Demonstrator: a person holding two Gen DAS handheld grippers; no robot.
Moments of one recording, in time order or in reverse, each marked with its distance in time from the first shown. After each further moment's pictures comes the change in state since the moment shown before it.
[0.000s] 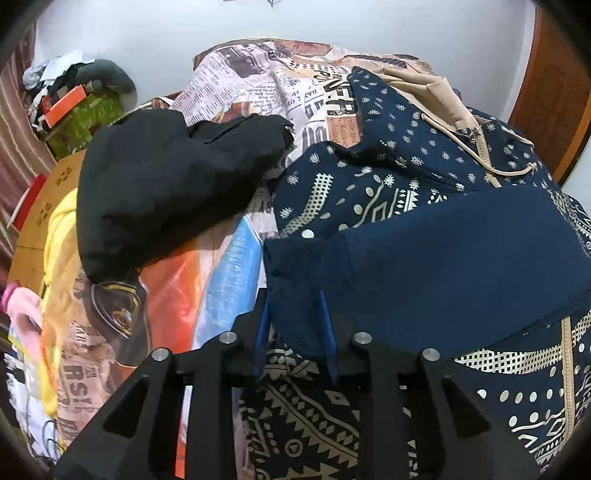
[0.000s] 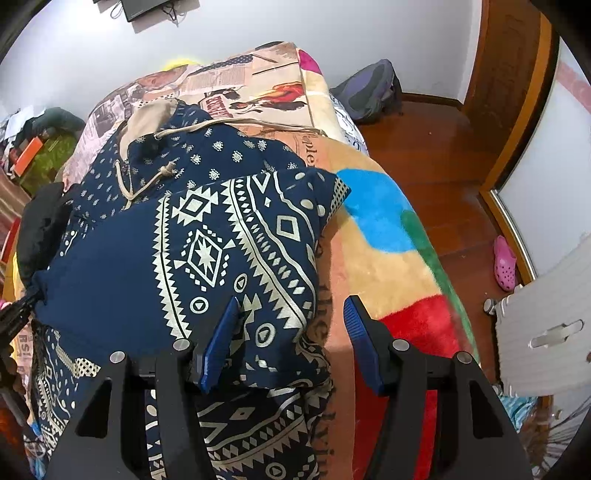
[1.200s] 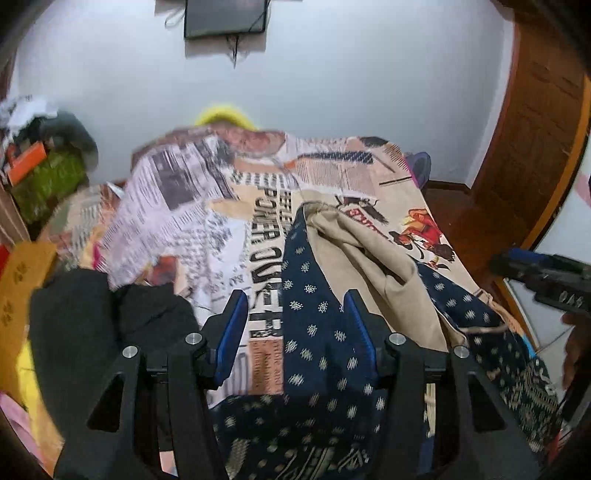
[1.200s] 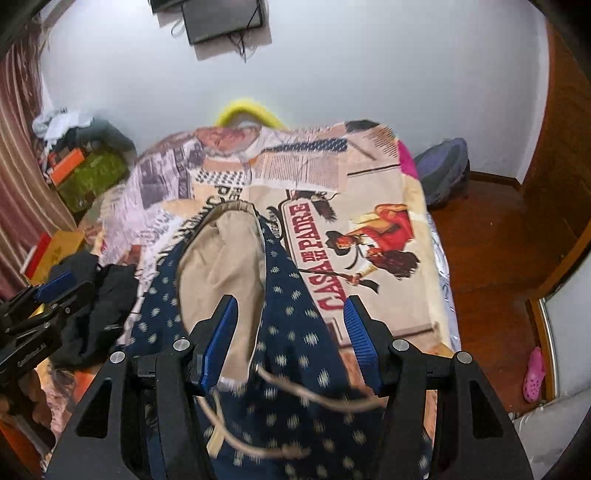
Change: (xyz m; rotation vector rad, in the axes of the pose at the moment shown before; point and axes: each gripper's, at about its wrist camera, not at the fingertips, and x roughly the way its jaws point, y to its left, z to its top) left arm 0.032 -0.052 0.214 -0.010 -0.189 -0.155; right arm 0.059 0.121 0.199 -0.174 -0.140 0.132
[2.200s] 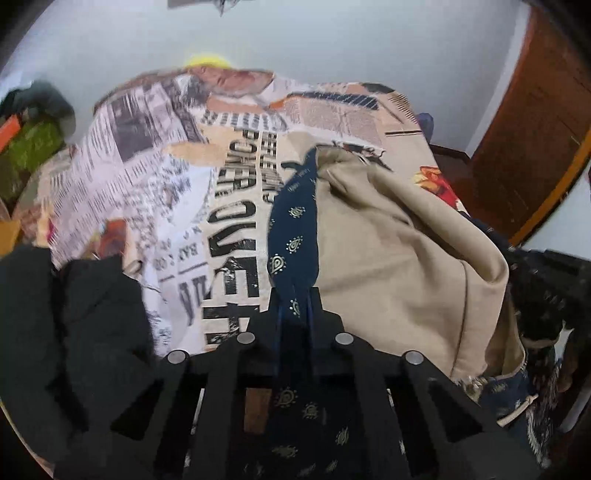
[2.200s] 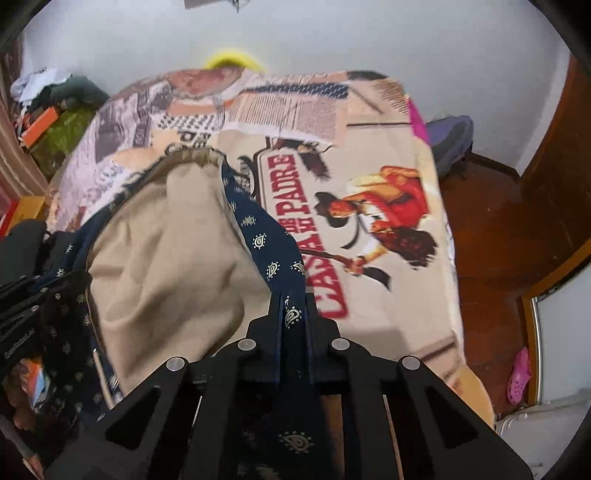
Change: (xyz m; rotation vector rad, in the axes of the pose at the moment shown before) left arm 0.079 -0.011 -0.008 0.018 0.141 -0.035; right arm 0.055 -0.022 -0.004 -0.028 0.106 -0.065
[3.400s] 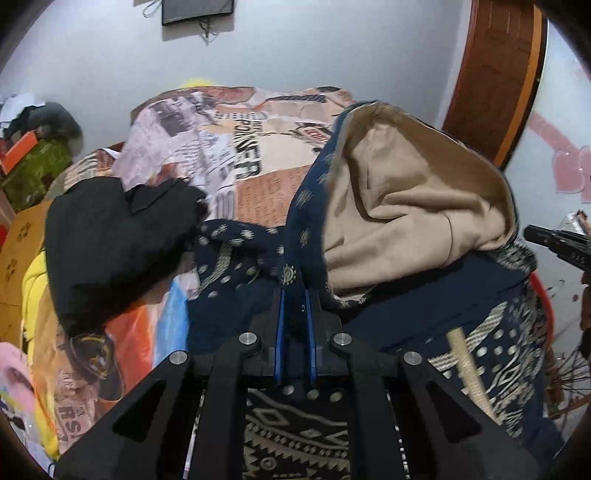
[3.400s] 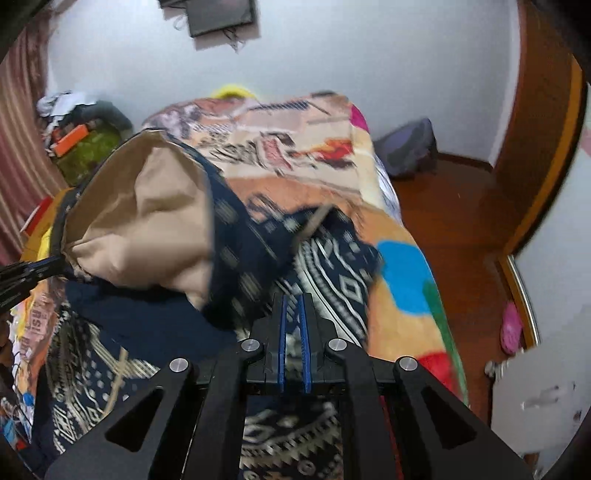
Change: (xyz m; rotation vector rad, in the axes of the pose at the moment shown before) left arm -0.175 -0.002 -0.197 0.106 -0.071 -0.026; right arm -0.156 -0.025 -0.206 0.066 -0.082 0.009
